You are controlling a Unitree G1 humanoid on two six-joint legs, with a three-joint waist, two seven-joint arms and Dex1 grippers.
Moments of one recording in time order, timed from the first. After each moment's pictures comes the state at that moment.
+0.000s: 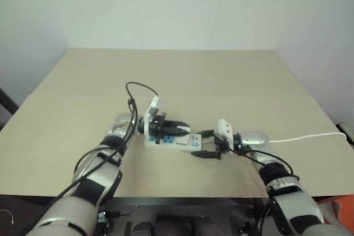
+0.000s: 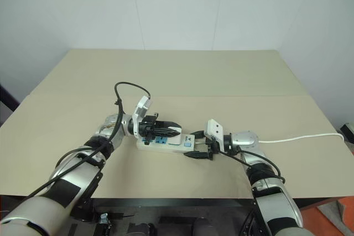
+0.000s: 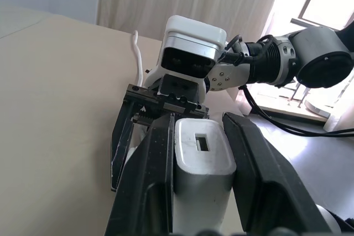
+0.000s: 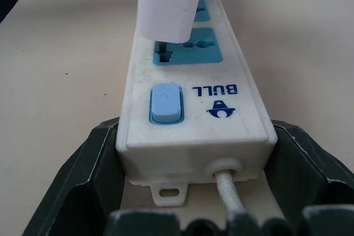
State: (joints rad) left arm -1.03 0.32 -0.39 1.15 -0.63 -0.09 -1.61; right arm -0.68 -0.39 0.15 0.80 0.14 -0.27 1.34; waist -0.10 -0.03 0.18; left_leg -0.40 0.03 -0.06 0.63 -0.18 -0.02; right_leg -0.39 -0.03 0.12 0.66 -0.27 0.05
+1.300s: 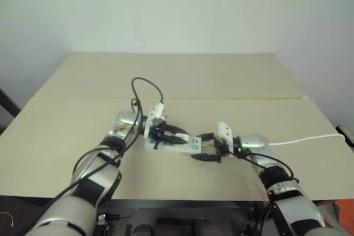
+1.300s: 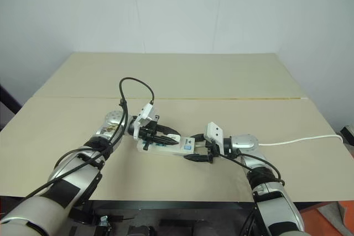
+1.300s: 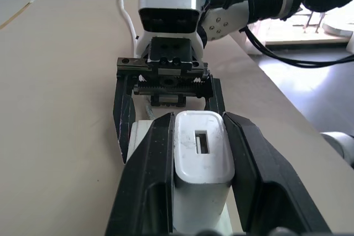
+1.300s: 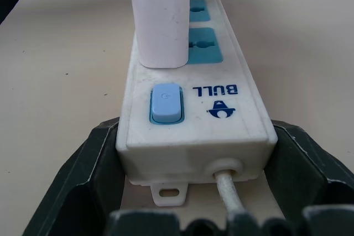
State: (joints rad) left arm -1.02 0.33 -0.46 1.16 -0.49 -0.33 -1.61; right arm -0.64 -0.39 0.15 0.75 0.14 -0.25 1.32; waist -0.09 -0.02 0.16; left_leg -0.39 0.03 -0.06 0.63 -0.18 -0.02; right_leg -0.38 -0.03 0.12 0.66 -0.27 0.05
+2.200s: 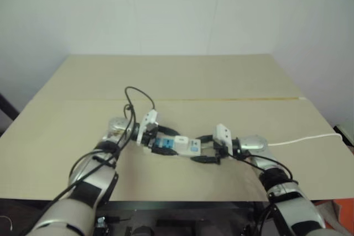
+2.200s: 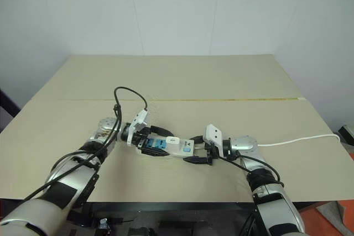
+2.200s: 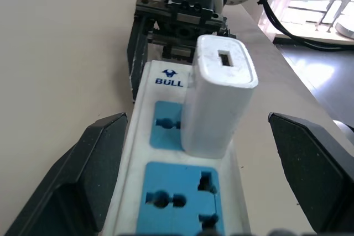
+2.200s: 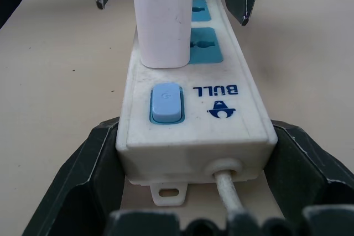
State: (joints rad) left arm -0.99 0.37 -0.33 1.23 -0.38 -0.24 -1.61; right arm -0.63 -0.39 0.17 0.74 0.14 -0.25 1.33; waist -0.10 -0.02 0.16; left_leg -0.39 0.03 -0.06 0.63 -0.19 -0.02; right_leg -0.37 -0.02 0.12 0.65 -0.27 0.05
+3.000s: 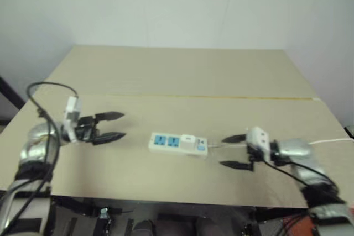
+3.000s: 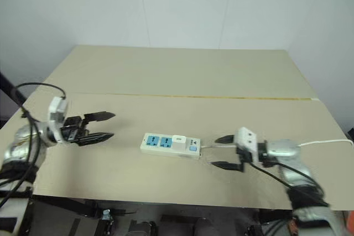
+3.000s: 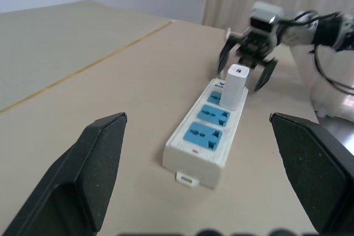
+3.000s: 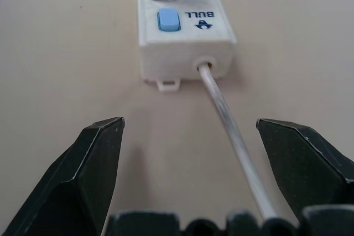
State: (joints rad) left arm -0.49 0.83 0.07 0.52 -0.66 0.08 -1.54; right arm -0.30 -0.77 -0.04 0.20 0.27 -0.11 1.33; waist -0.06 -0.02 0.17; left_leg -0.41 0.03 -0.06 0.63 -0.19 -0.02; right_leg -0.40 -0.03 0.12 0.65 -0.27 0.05
